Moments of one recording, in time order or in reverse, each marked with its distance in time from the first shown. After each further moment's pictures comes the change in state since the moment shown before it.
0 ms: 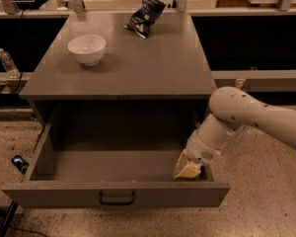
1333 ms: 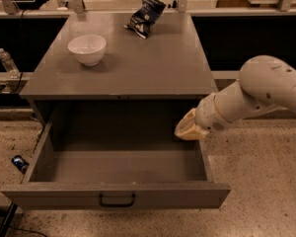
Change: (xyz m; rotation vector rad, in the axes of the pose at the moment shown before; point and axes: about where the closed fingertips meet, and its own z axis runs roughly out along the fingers) arm -0.061 -0.036 -0.113 0.384 -0.176 -0.119
